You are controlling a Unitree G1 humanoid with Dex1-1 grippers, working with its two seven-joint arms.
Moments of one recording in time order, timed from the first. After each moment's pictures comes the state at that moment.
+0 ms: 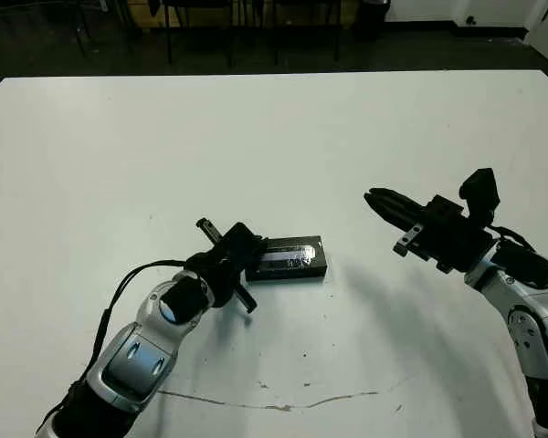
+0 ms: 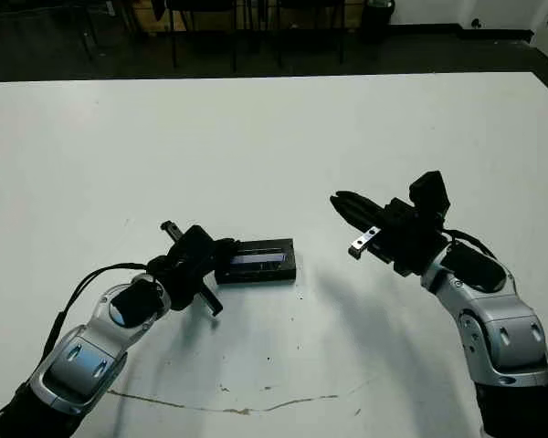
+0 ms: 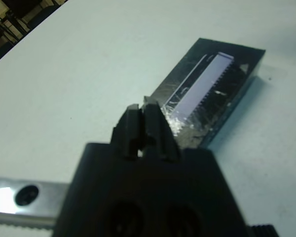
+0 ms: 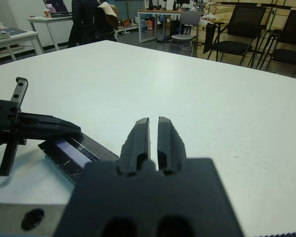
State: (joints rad) left arm -0.13 0.37 -0.44 -0.31 0.13 0.57 -0.34; right arm -0.16 -0.52 -0.04 -0.24 0.44 0.45 0.63
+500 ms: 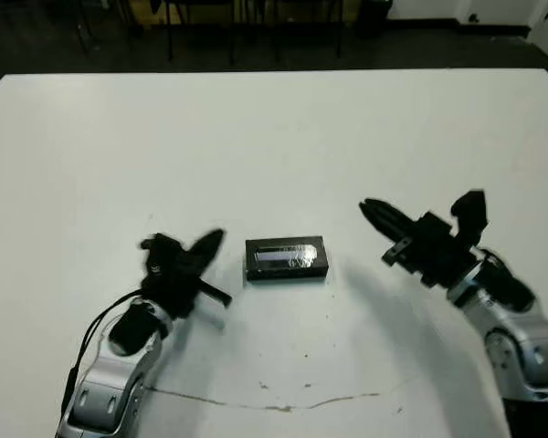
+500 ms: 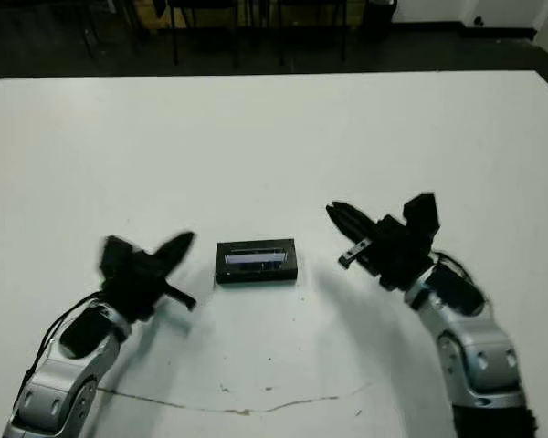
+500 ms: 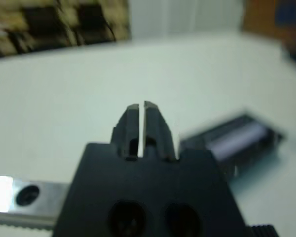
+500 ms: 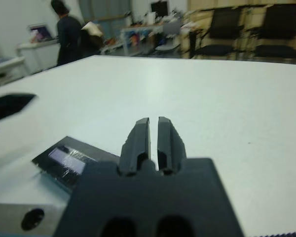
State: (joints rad) left arm 0.13 0.19 -0.05 -0.30 -0.18 0.03 -0.27; right arm -0.03 -0.32 0.00 -0.25 0.37 0.31 0.46
